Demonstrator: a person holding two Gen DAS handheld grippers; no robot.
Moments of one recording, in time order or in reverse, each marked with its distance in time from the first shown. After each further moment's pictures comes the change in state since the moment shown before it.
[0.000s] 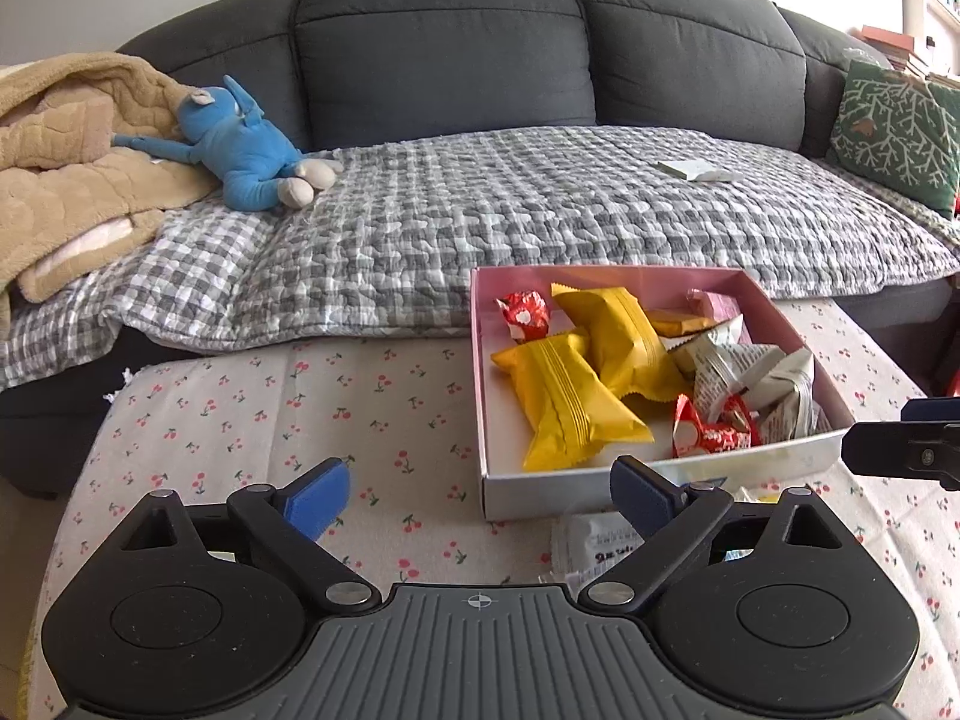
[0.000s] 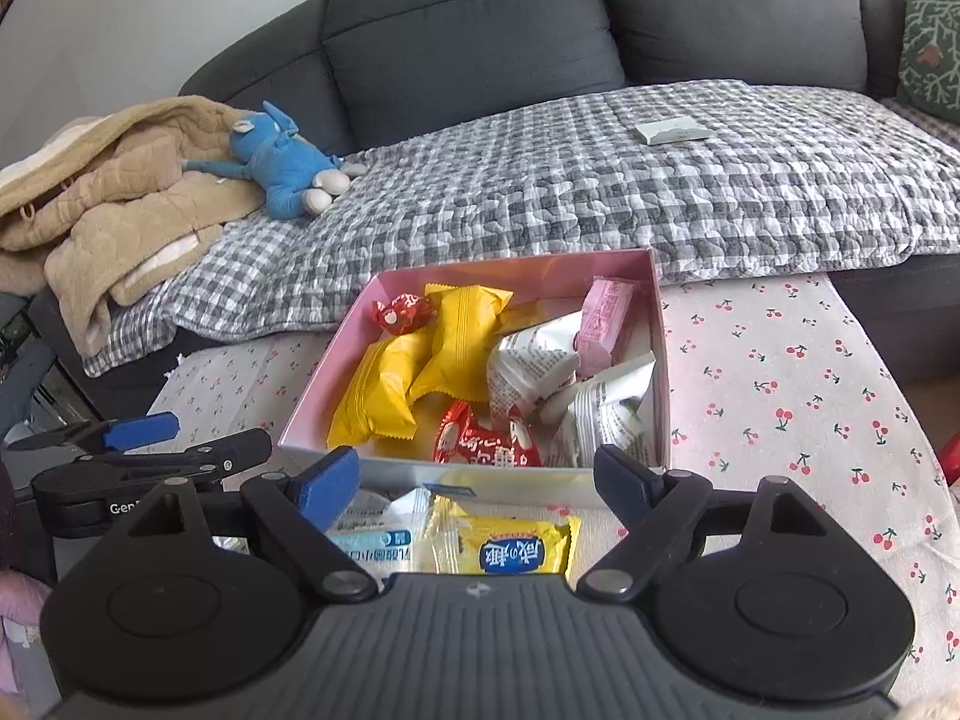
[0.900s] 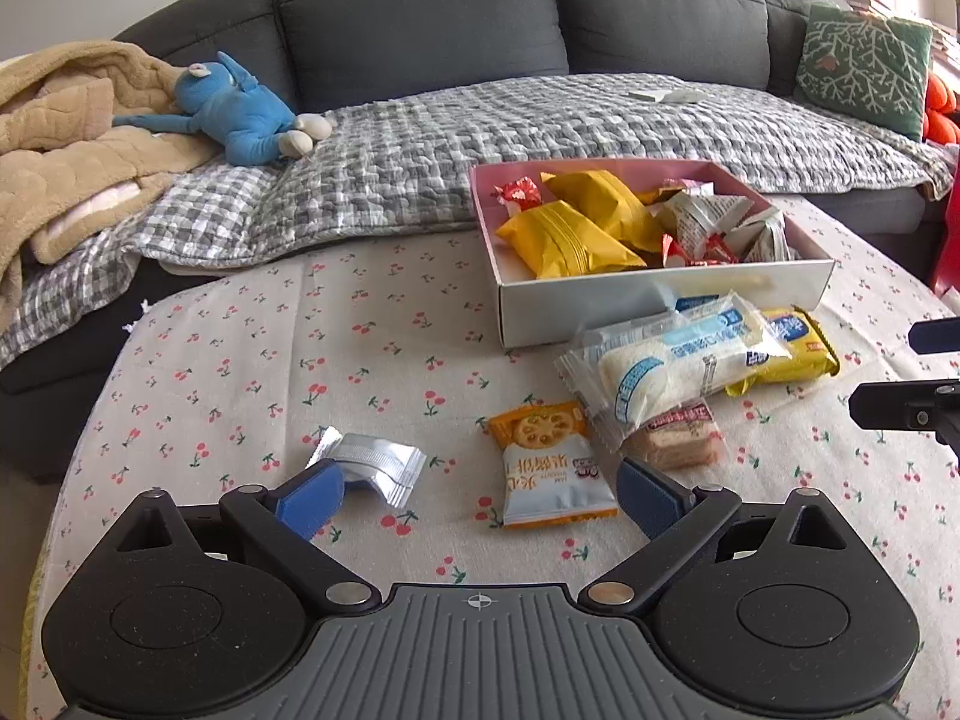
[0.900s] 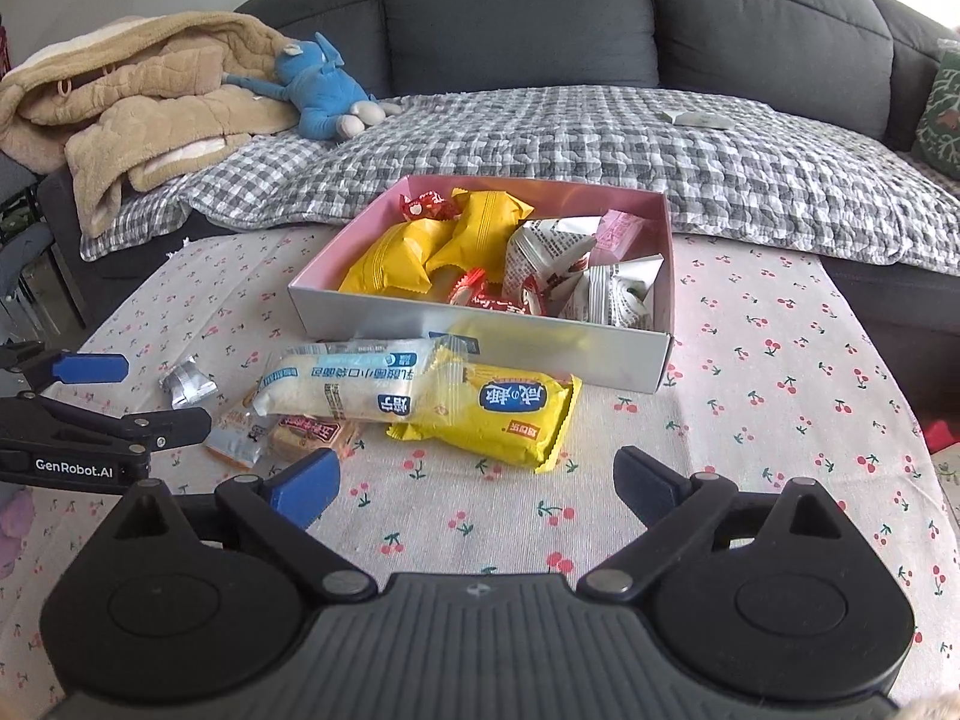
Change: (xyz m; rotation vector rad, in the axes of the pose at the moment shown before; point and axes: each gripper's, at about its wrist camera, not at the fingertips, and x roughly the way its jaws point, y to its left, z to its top) left arm -0.026 0.017 -0.084 0.087 0.037 -0.012; right arm -0.011 0.017 -0.073 -0.184 0.002 -0.066
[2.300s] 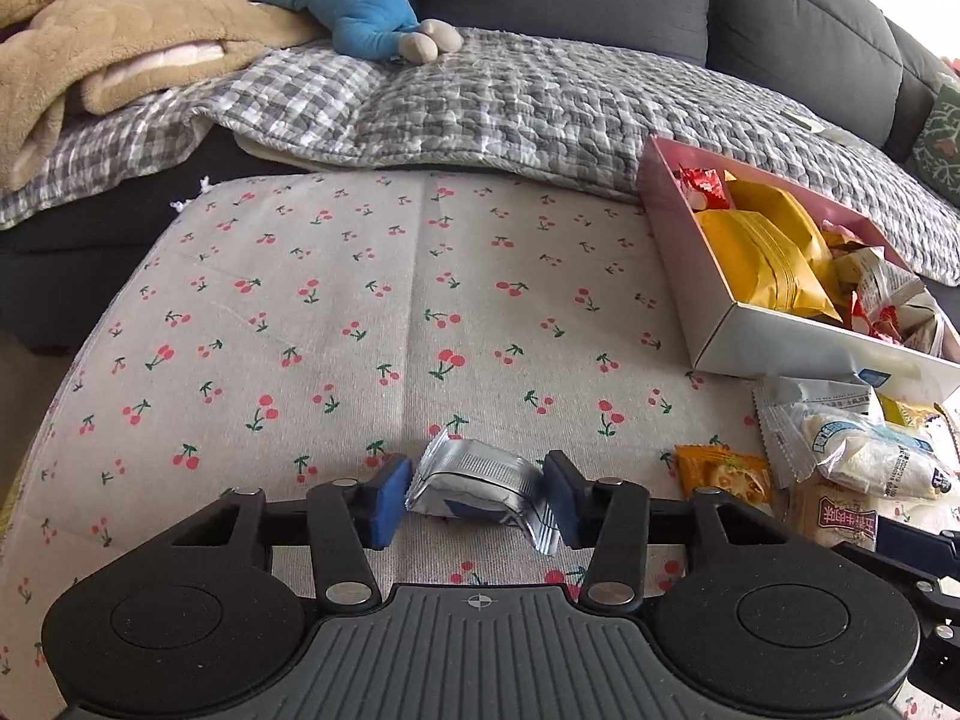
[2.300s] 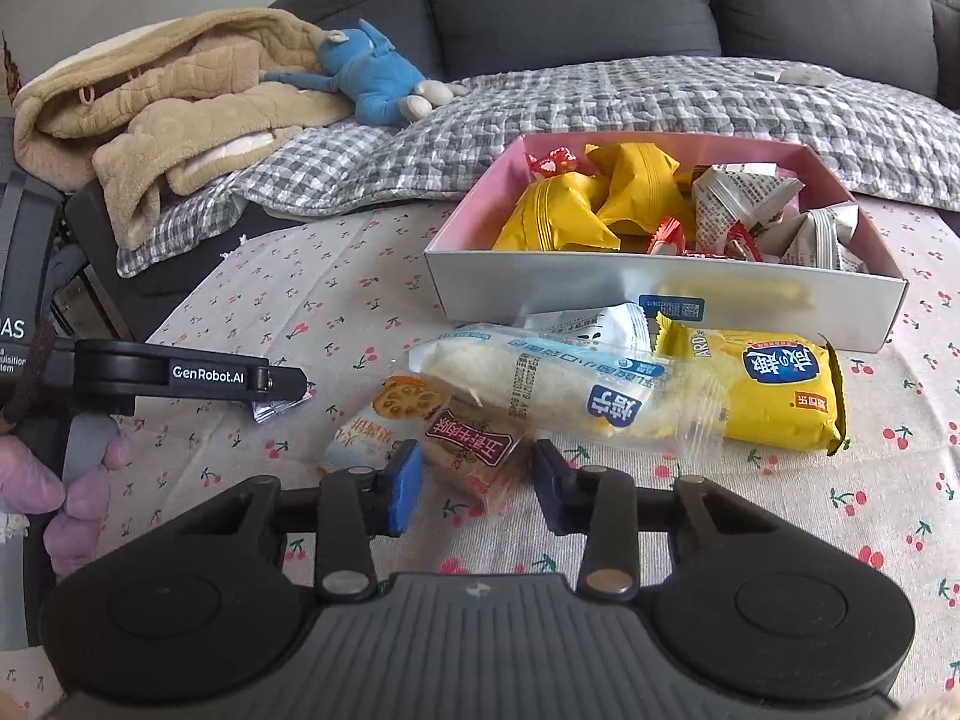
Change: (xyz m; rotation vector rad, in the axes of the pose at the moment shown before) left arm 0.060 0.088 0.006 -0.274 0.099 0.012; right arm 0.055 0.071 -0.005 0.080 -0.006 0.116
